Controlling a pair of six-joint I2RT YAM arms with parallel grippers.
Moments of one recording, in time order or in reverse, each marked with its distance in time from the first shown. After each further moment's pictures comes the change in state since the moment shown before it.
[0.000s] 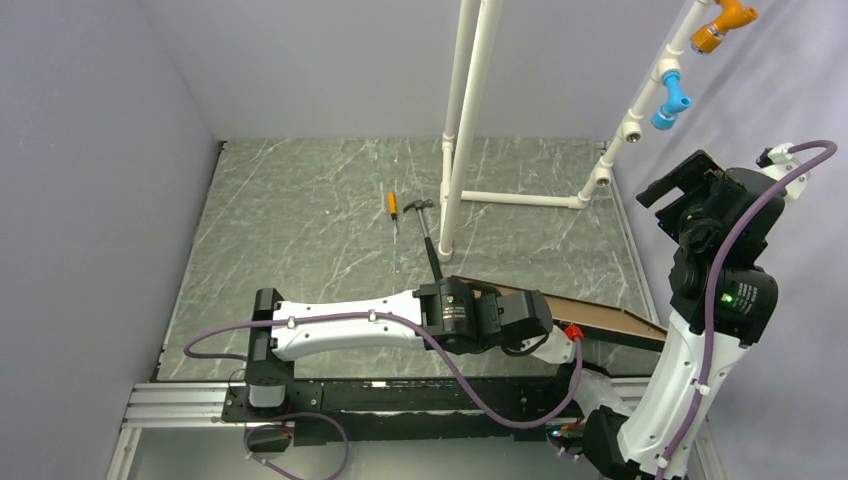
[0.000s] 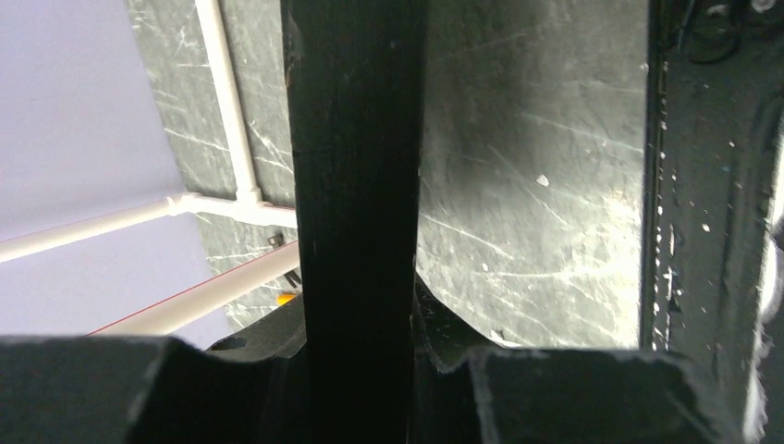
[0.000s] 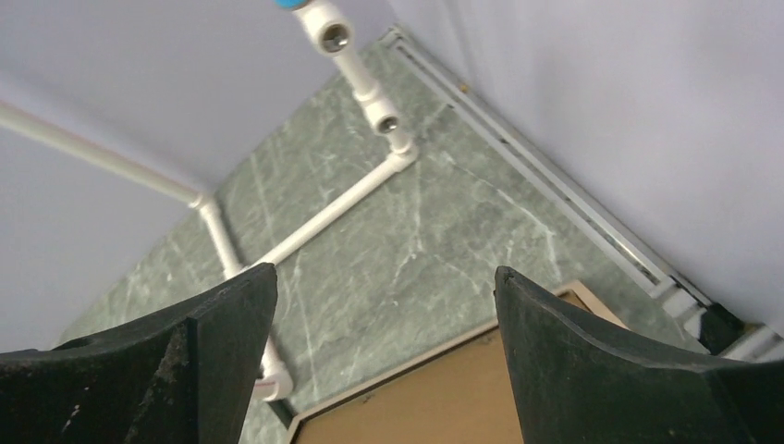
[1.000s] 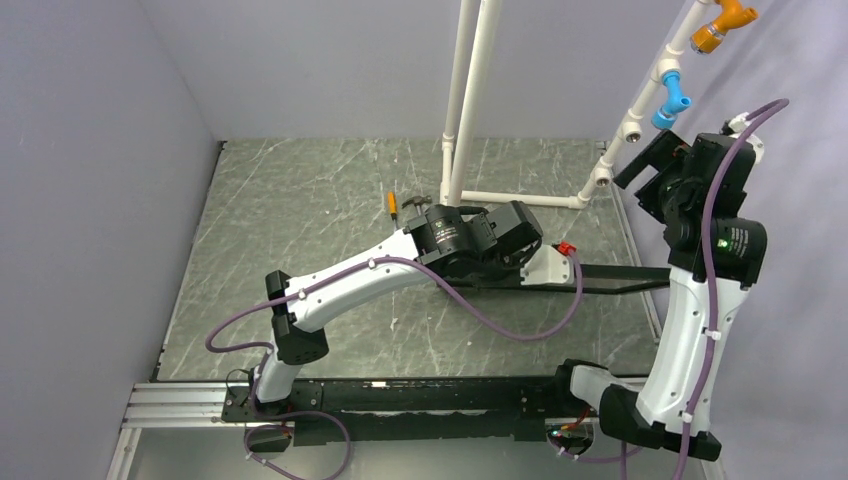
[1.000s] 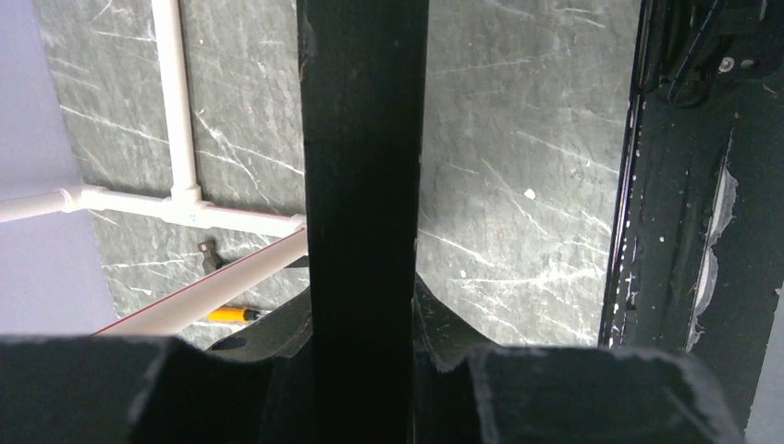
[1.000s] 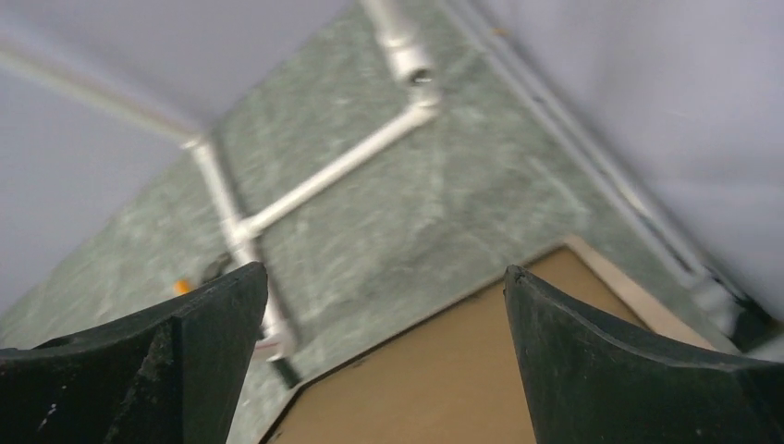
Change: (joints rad) left arm 0.248 0.158 0.433 -0.285 0.350 -0.065; right arm 0.134 0.117 0.023 0.021 -0.102 0.002
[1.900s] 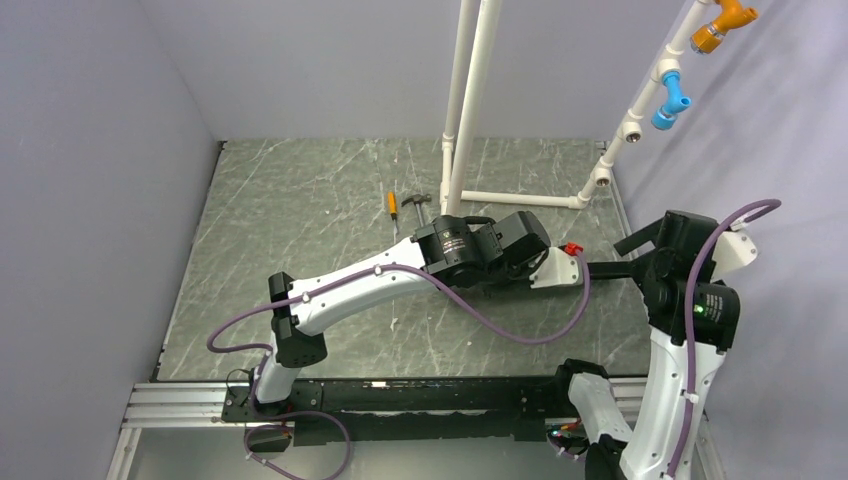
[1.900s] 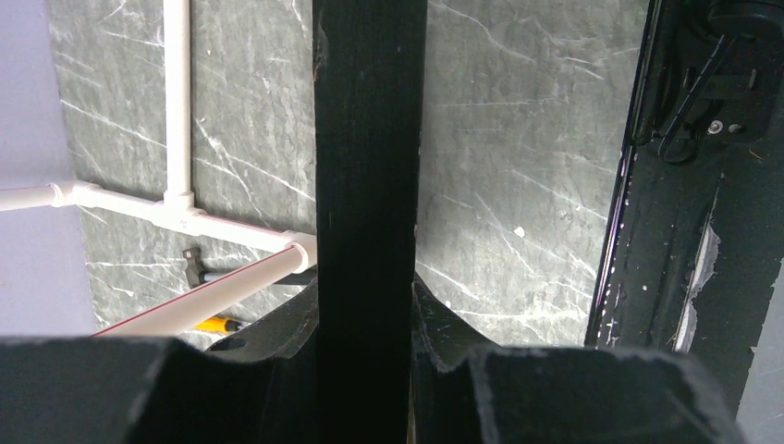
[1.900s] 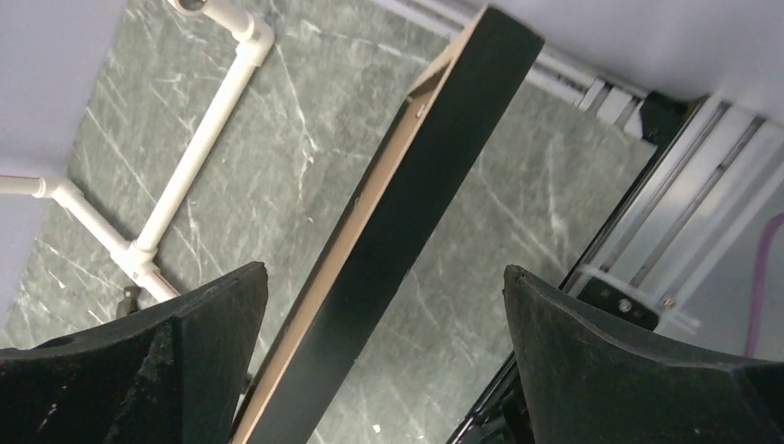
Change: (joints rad) left arm -0.030 -0.004 -0.062 0.106 -0.055 -0.095; right arm -0.024 -0.266 -0.331 -0.224 0.325 0.272
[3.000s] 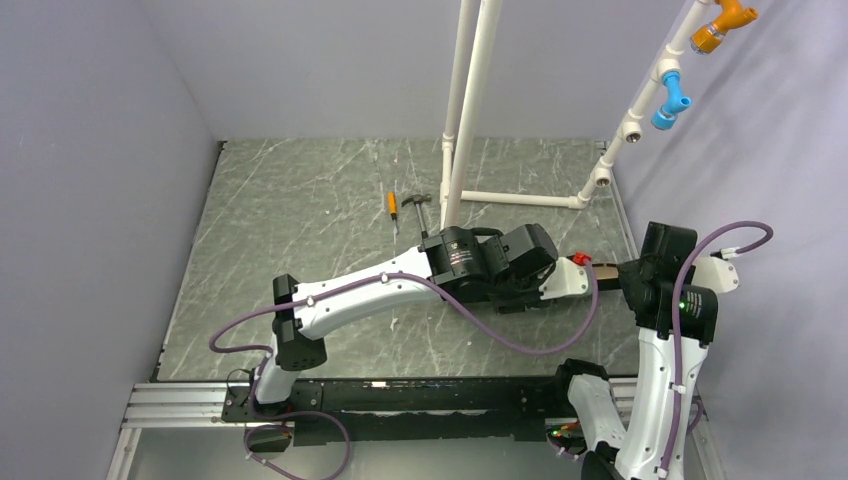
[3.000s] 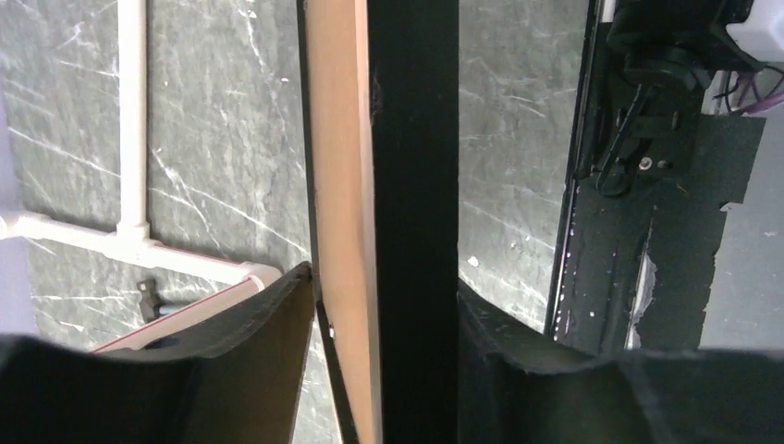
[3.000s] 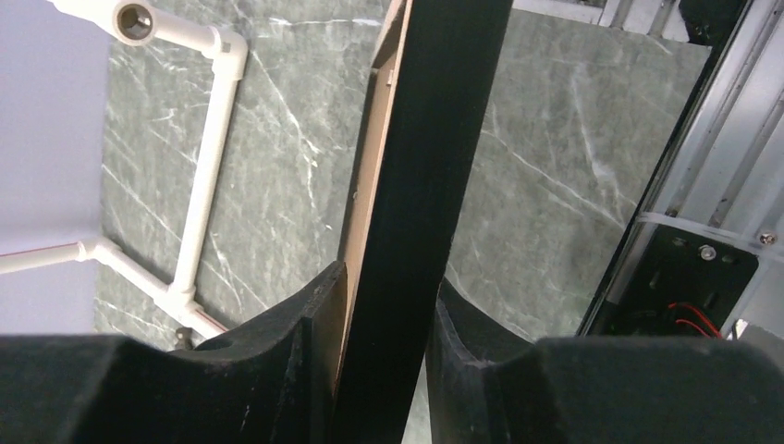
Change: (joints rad) left arm -0.041 0.000 -0.037 0.055 0.028 -0.054; right arm -0.004 -0.063 -0.229 0.066 0.004 0.293
